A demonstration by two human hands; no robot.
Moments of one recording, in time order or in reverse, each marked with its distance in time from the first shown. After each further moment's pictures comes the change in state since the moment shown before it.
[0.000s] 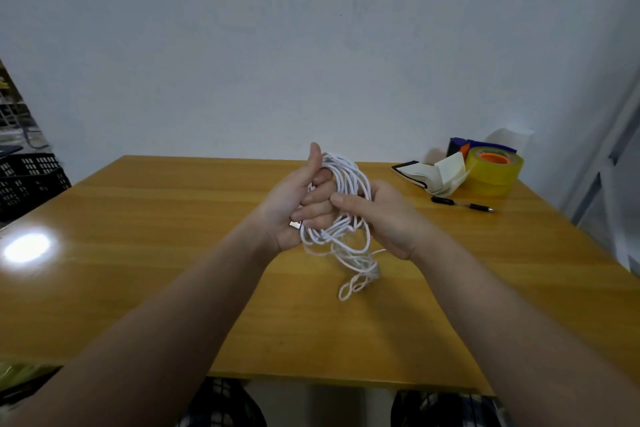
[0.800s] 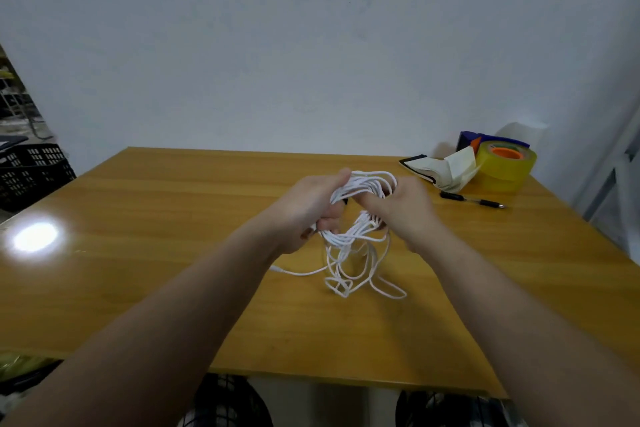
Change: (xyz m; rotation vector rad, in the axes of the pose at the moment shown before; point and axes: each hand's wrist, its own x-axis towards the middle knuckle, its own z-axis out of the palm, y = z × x) left_hand -0.005 -0.006 0.004 0.692 0.286 -0.104; right_hand 0.011 0.016 -0.017 -0.541 0.484 0.082
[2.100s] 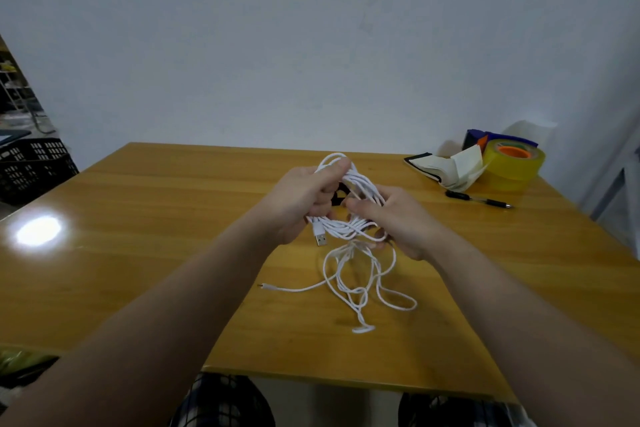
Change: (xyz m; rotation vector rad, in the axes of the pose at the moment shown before) left_hand 0.009 -0.005 -0.022 -0.065 0.033 0.120; right_hand -0.006 -0.002 0.004 0.203 -0.387 0.074
